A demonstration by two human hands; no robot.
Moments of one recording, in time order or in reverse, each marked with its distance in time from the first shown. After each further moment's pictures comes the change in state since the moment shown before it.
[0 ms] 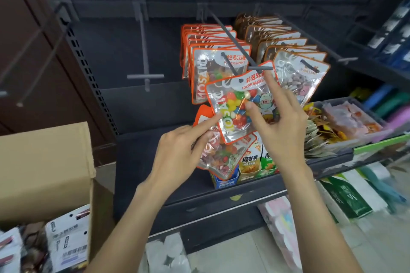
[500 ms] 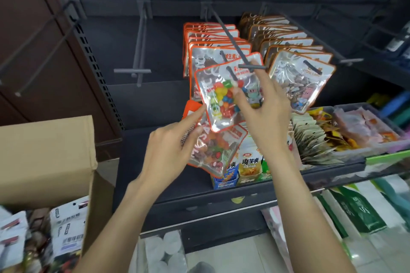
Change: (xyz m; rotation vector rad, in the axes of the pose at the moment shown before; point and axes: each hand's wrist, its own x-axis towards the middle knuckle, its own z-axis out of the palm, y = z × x) left_hand 0.000 0.009 -0.004 0.096 0.052 -0.096; right_hand 0.023 0.000 0.021 0.030 -0.029 0.027
